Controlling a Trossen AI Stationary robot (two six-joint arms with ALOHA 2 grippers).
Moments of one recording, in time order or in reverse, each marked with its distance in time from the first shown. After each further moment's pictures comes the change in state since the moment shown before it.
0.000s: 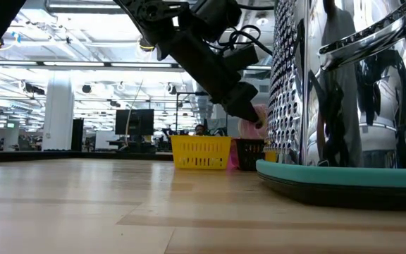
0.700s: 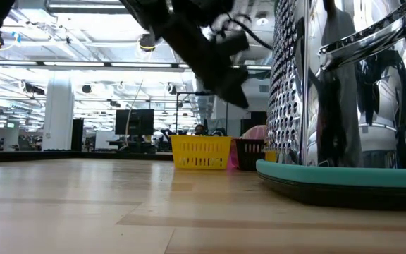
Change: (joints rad) left arm -0.004 -0.073 -0.001 -0.090 -0.065 -0.059; right arm 0.001 0.000 0.000 0.046 -0.004 -0.020
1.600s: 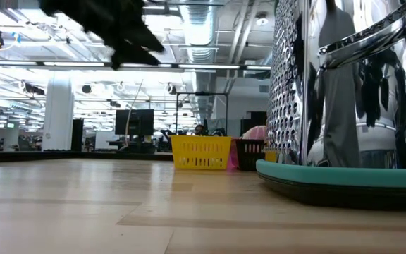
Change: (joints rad) left arm 0.049 -0.837 -0.594 -0.106 0.415 -0.546; right arm -0.259 0.027 0.001 -0.079 0.060 -0.087
